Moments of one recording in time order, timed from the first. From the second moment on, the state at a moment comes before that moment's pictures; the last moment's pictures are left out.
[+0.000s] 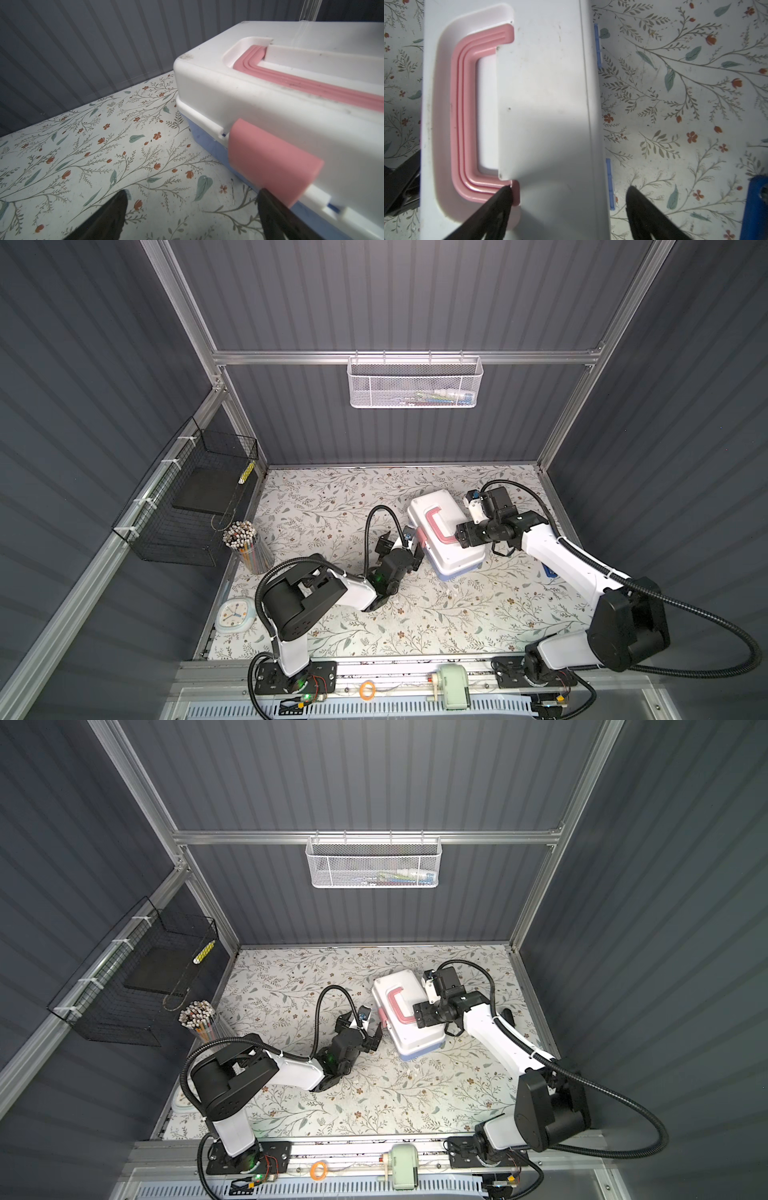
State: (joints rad) left arm -0.94 1.80 0.69 0.77 -0.58 0.01; right arm 0.35 1.43 1.07 -0.63 -0.03 0.07
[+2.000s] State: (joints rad) left arm -0.89 1.77 0.72 0.66 -0.48 -0.06; right arm 0.68 1.79 1.47 -0.78 0.05 0.23
